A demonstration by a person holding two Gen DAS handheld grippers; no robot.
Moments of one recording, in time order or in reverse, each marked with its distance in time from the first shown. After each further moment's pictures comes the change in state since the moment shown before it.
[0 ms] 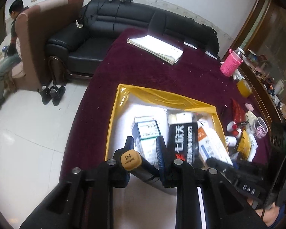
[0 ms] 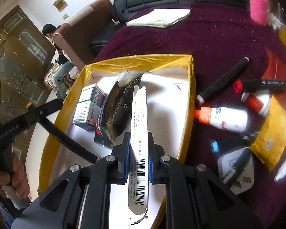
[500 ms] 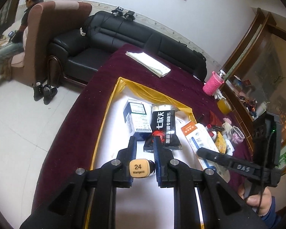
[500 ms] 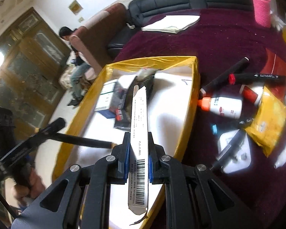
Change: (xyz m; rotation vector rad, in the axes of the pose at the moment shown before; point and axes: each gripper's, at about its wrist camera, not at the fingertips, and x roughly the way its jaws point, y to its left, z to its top) left arm -0.054 0.009 -0.071 -0.106 -0.188 -0.137; right arm -0.034 0.001 -0.021 -0.040 -0.042 0.093
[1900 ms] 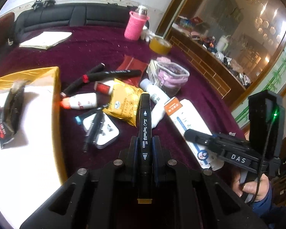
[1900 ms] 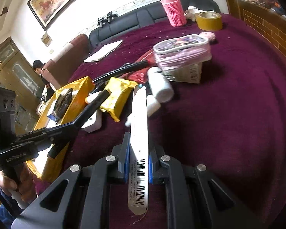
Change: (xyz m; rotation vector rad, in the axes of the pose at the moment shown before) left arm 0.070 -0.235 -0.072 0.365 0.267 -0.235; right arm -0.149 -0.164 -0.085 0.158 -0.196 -0.148
